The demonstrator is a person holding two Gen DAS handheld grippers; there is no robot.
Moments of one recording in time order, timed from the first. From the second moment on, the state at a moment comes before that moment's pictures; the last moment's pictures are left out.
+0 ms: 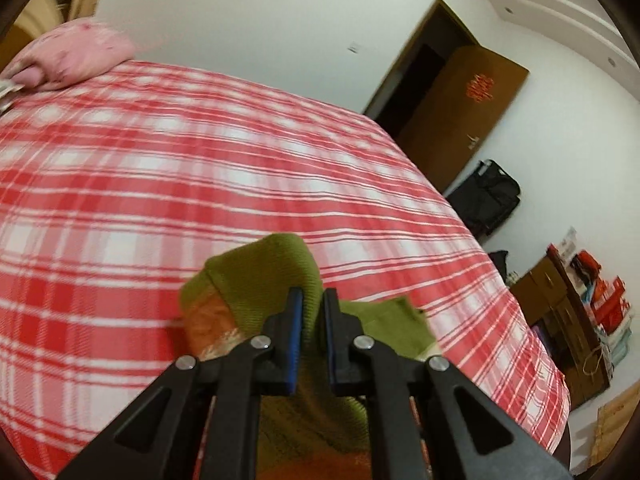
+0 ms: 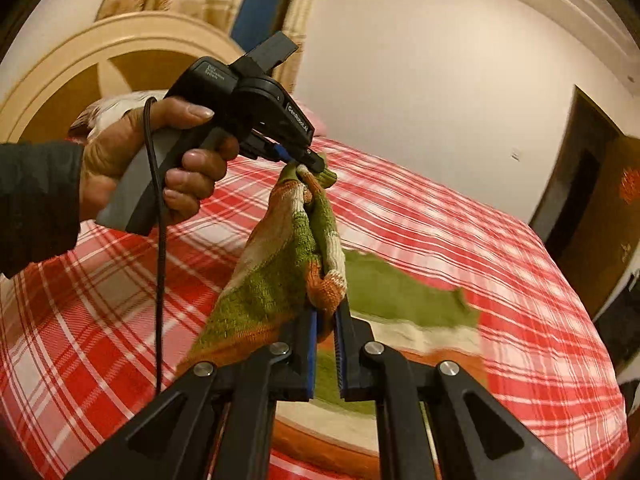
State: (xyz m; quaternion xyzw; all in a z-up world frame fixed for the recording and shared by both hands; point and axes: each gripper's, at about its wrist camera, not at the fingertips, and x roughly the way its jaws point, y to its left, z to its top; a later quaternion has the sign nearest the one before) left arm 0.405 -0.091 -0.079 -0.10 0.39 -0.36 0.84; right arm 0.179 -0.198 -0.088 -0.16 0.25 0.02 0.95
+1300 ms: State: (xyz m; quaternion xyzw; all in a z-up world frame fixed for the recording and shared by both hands) left arm 0.305 -0.248 -0.082 0.08 0.34 -0.39 0.85; right arm 0.129 -0.366 -0.140 0.06 0.39 -0.02 0.92
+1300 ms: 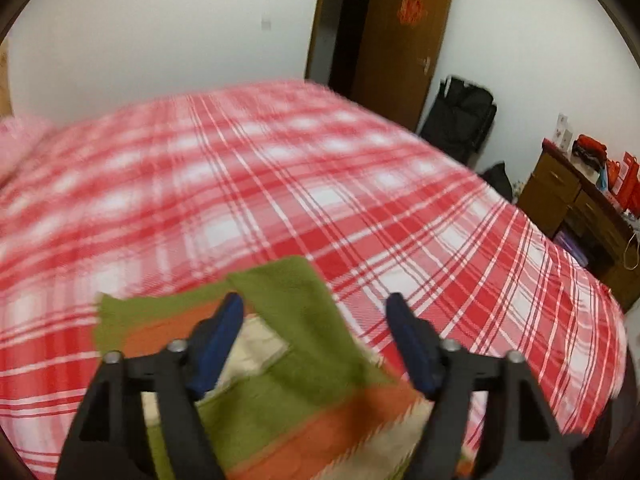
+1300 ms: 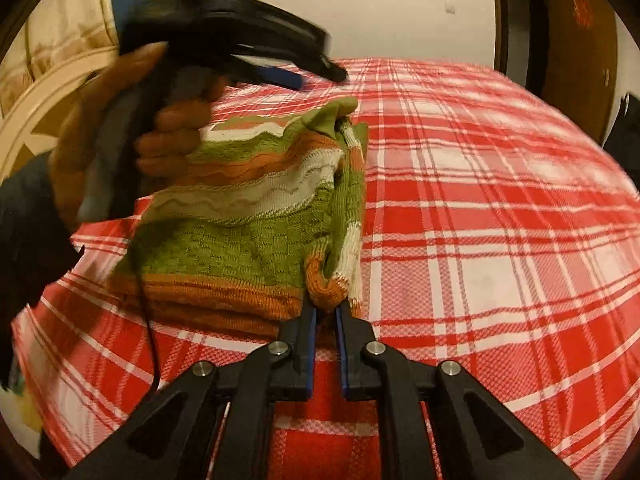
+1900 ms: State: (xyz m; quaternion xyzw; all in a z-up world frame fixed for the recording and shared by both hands) left arm 0.248 -0.143 -0.162 0.11 0.38 -0.29 0.87; right arm 0.244 -0.350 -0.082 0.01 0.35 -0.04 0.94
